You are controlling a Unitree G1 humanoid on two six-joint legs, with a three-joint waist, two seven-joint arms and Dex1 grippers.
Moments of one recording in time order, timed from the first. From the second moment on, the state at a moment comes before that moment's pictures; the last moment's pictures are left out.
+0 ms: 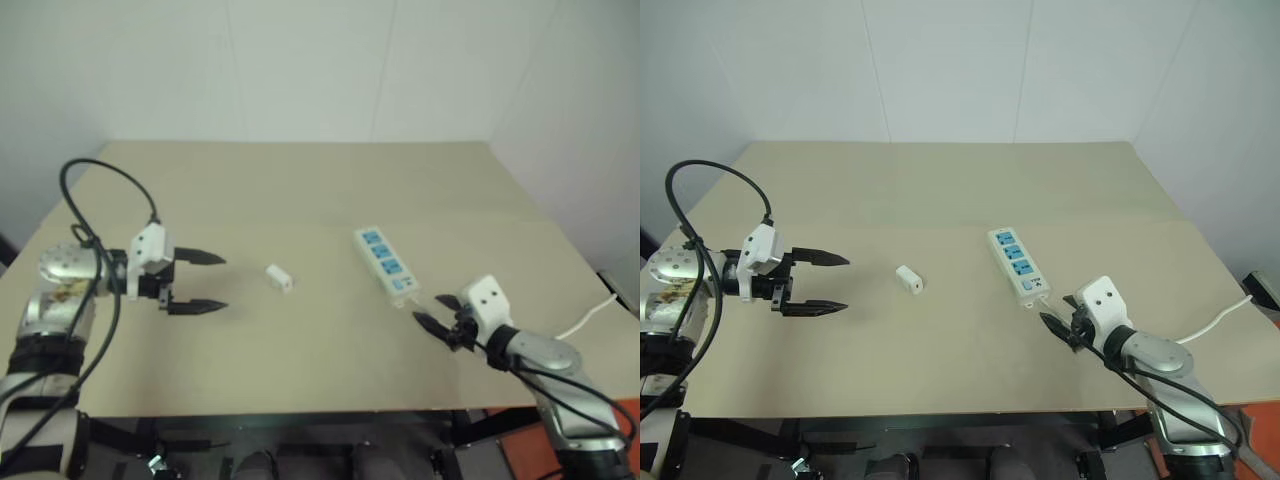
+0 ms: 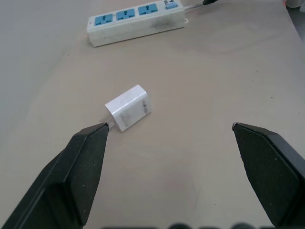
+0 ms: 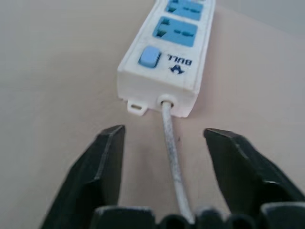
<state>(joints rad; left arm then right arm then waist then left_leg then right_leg) -0.64 0.85 0.04 0.49 -0.31 -0.04 -1.56 -0.11 -0.51 -0.15 -0.29 0.20 0.50 0.61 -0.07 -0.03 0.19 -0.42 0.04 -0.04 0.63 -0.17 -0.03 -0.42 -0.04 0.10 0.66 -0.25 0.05</state>
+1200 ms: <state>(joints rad) -0.57 0.85 0.04 0.38 -0.32 -0.01 -1.48 -0.23 -0.23 -0.09 -0.02 0.26 0.27 0.40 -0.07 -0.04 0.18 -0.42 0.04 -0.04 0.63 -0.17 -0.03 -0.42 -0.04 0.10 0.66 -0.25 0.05</state>
